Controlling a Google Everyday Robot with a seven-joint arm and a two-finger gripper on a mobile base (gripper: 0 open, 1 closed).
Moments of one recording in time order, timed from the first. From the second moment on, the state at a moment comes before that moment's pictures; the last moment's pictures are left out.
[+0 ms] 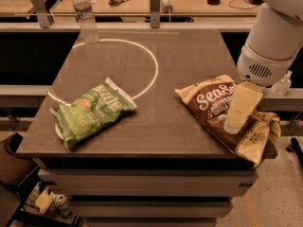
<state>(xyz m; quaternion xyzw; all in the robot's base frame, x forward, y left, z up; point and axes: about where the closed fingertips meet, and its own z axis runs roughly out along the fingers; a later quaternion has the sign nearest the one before) 0.465 -0.215 0.898 -0.48 0.87 -0.05 0.06</state>
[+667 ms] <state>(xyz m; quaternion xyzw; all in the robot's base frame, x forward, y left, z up) 0.457 -0.249 0.853 -0.43 0.90 -0.04 0.03</state>
